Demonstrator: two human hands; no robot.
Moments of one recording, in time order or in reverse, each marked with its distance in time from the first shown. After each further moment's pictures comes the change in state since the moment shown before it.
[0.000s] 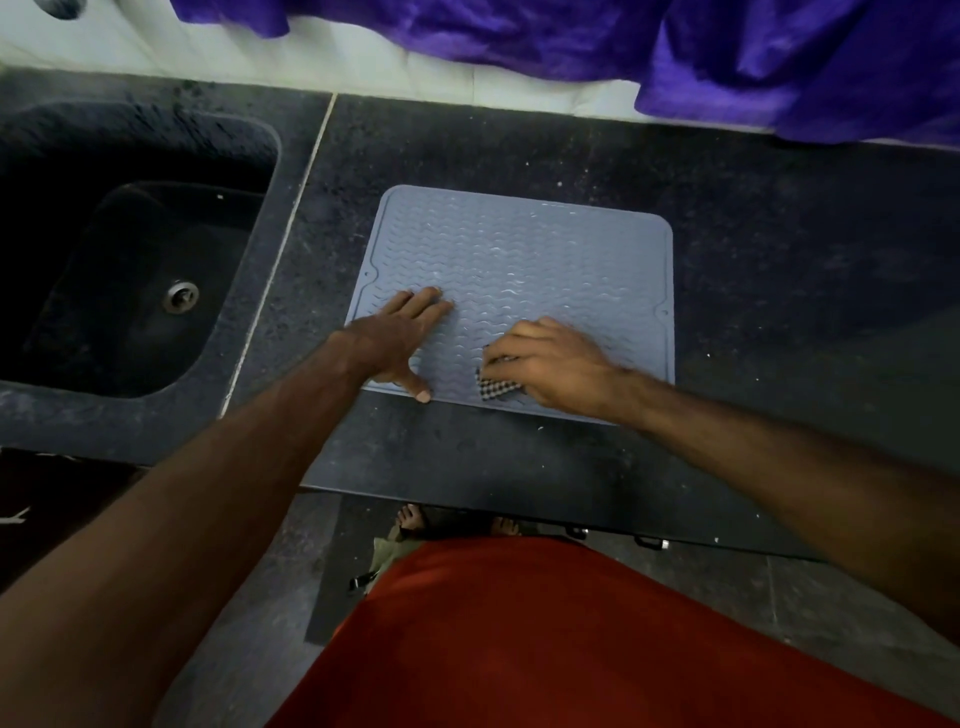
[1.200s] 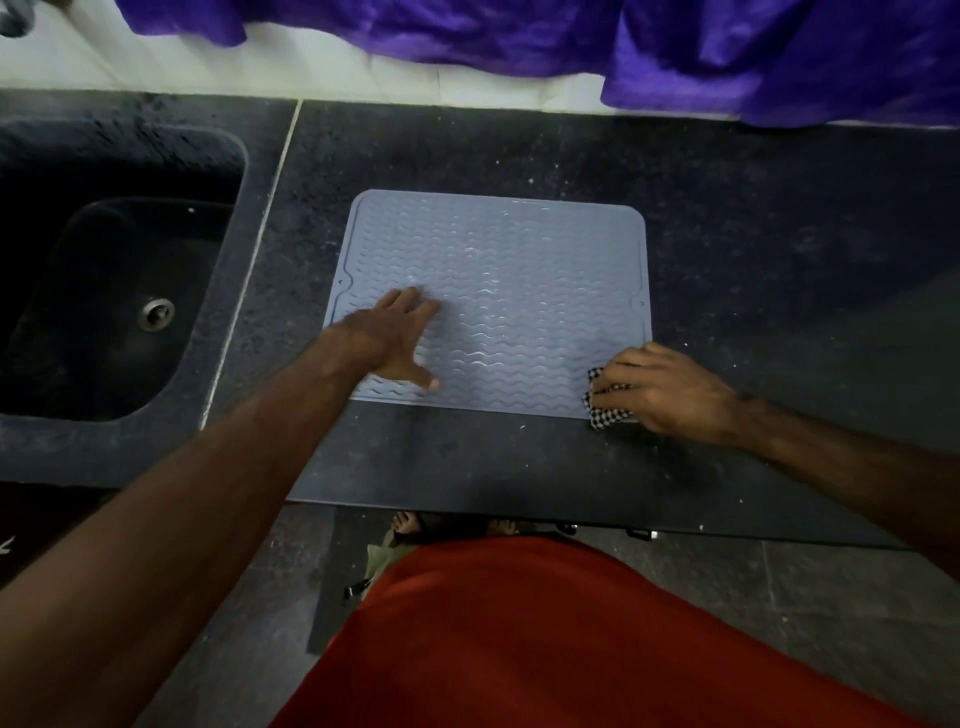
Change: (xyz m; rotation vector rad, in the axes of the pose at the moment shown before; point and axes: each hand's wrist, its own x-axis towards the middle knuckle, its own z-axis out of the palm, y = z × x) left_hand 0.009 0.024 -0.020 0.031 -0.033 -0.042; right_hand -0.130 0.034 -0.006 -0.037 -0.082 0.062
